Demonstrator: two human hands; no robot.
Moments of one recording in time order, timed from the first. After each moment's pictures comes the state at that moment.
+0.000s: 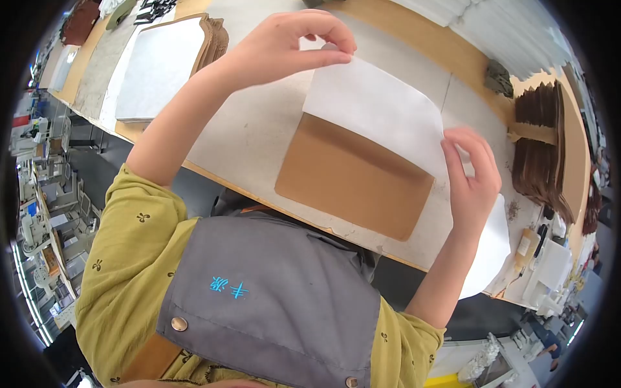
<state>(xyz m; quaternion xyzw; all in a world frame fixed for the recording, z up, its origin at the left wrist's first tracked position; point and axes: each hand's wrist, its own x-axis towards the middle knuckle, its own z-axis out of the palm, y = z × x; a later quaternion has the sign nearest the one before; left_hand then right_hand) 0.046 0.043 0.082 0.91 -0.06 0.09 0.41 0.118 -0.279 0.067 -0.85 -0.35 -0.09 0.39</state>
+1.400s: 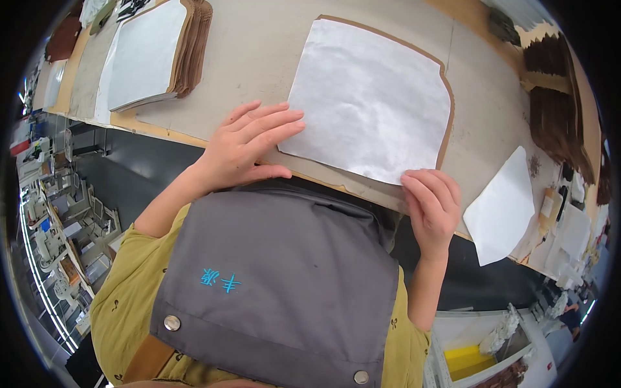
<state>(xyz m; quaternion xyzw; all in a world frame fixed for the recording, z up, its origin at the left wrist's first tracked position) -0.122 -0.005 0.008 0.96 -0.15 0.09 0.22 0.001 -0.335 0.011 -0.83 -0.43 -0.09 0.33</state>
